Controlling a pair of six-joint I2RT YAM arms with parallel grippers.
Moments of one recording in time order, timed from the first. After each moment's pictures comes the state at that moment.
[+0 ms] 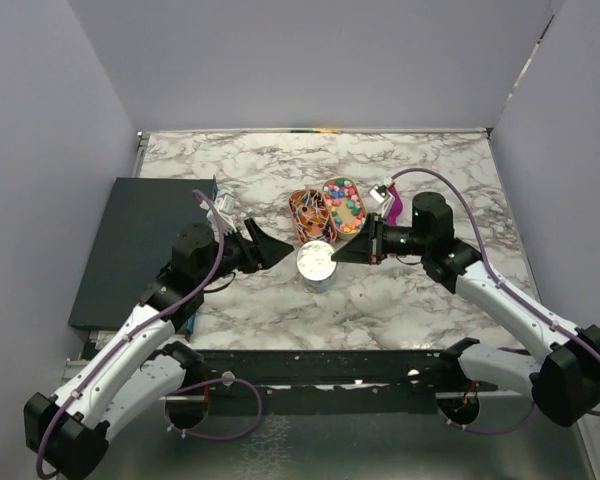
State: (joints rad) left arm -0.53 0.76 0.63 -0.10 0.32 -0.84; right arm 0.50 1.09 0.77 0.01 -0.82 0.72
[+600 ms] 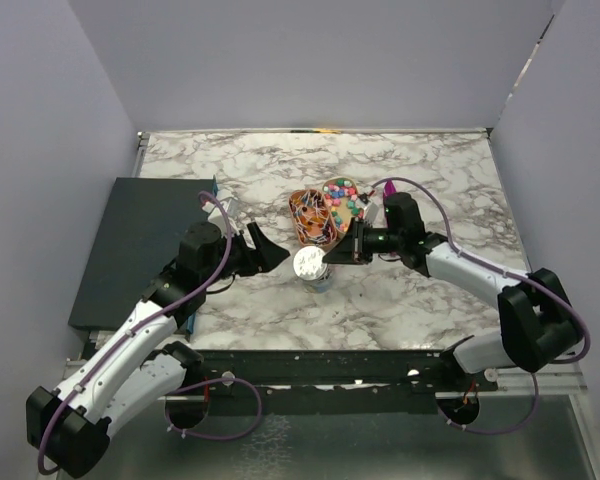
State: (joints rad) left arm -0.53 0.81 0.64 -0.23 0.24 -0.74; right arm 0.49 1.41 0.77 0.06 -0.74 0.75
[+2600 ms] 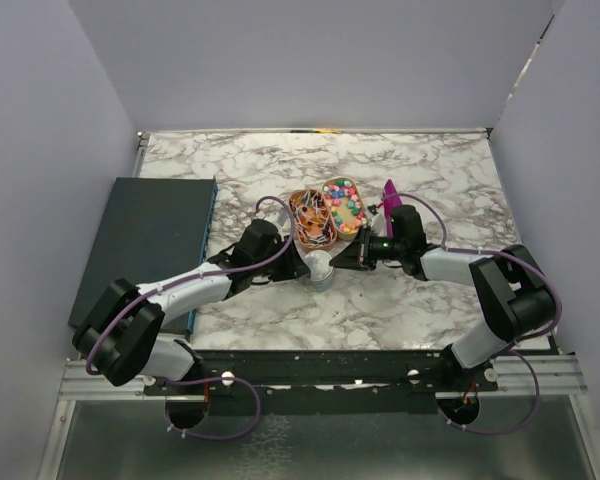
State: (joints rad) left arm -0.66 1.37 0.64 0.06 0.22 -0.76; right arm 0.39 1.60 0.63 0.37 -0.80 0.86
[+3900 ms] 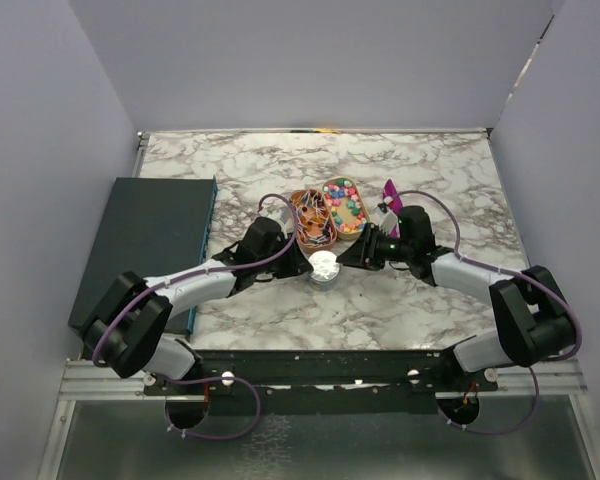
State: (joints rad) left arm -0.67 1.42 0.66 0.11 0.22 -0.77; right arm 0.38 1.44 0.60 0.24 -0.67 0.77
